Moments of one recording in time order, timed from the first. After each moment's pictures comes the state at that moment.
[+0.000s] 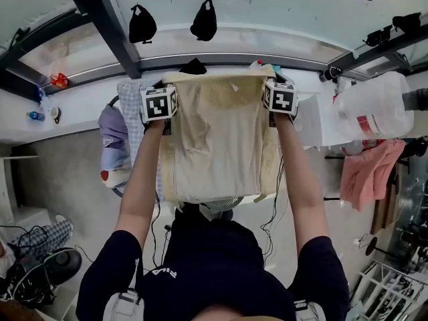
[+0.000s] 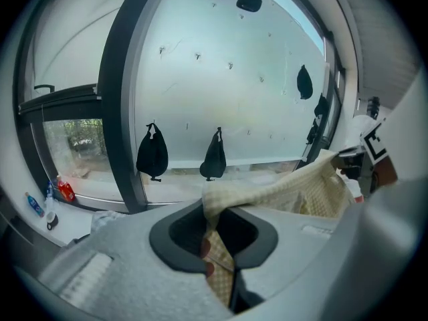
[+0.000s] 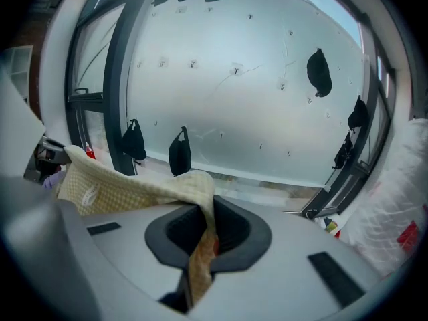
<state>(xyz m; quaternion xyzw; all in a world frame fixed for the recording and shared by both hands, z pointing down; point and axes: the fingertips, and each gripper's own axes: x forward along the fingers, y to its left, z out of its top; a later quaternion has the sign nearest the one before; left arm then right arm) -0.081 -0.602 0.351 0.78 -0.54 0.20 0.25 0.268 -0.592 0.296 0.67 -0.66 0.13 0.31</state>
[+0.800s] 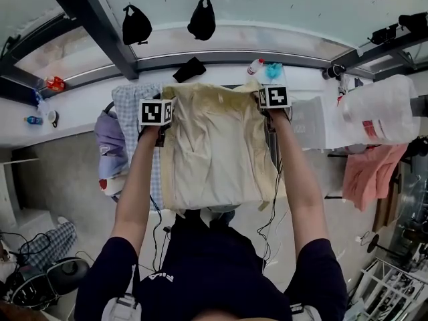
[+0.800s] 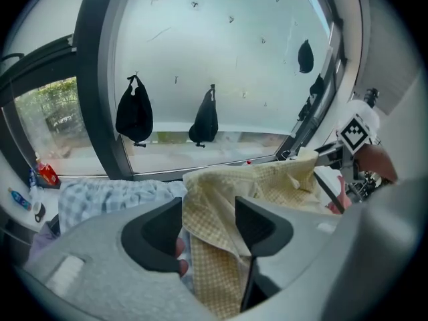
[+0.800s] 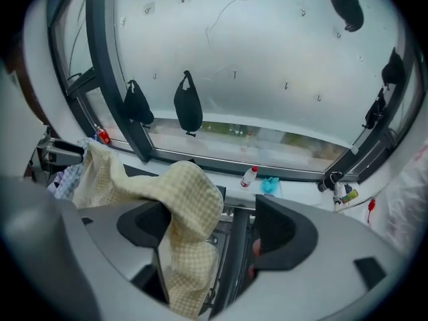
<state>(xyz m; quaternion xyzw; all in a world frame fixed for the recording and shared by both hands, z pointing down) -0.068 -0.591 0.438 0.78 -0.45 0.29 0.32 0.275 -0.591 0.417 0.58 -0.65 0.29 0.40</state>
